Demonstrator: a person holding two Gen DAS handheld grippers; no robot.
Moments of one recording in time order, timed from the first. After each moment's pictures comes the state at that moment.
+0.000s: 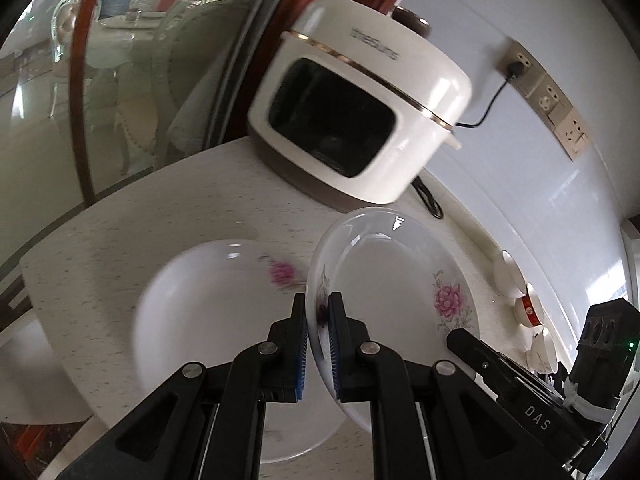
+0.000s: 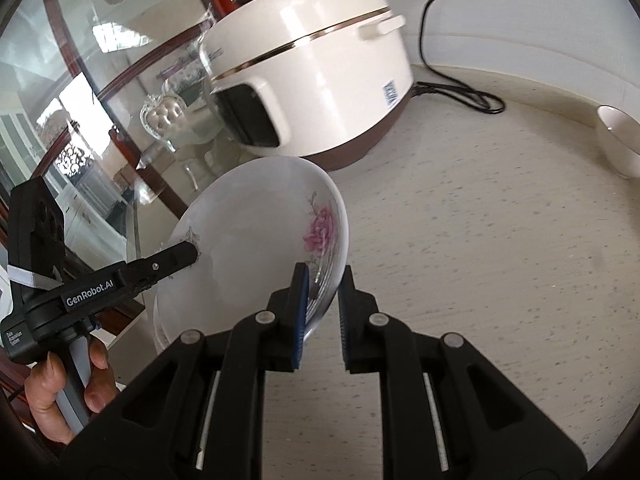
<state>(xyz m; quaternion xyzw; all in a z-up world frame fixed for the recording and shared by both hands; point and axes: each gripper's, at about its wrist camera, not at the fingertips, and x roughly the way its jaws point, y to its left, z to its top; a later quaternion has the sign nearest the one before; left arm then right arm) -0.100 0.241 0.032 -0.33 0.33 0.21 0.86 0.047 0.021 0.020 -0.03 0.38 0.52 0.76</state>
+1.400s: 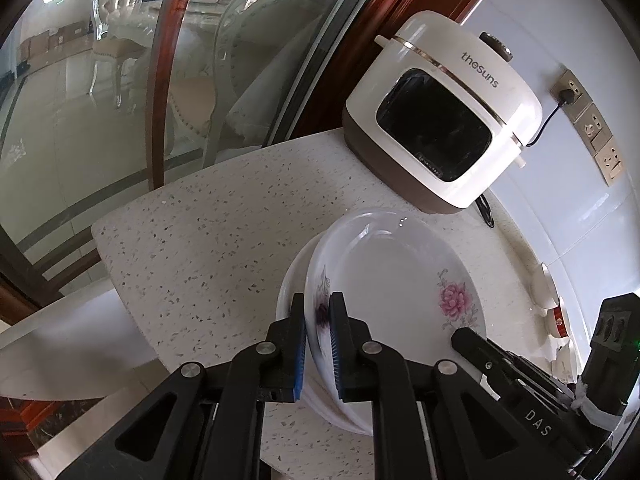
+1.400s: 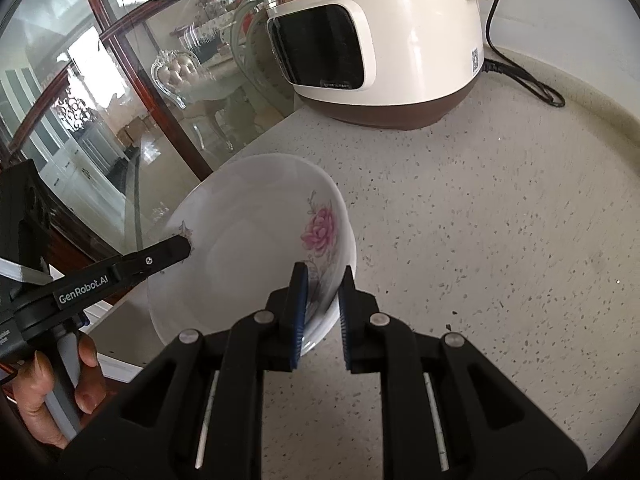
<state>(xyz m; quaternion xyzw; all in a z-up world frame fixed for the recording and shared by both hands) -0.155 0.277 0.012 -0.35 0.34 0.27 0.83 0.001 0.085 0.004 -0.10 0.39 0.53 0.74</state>
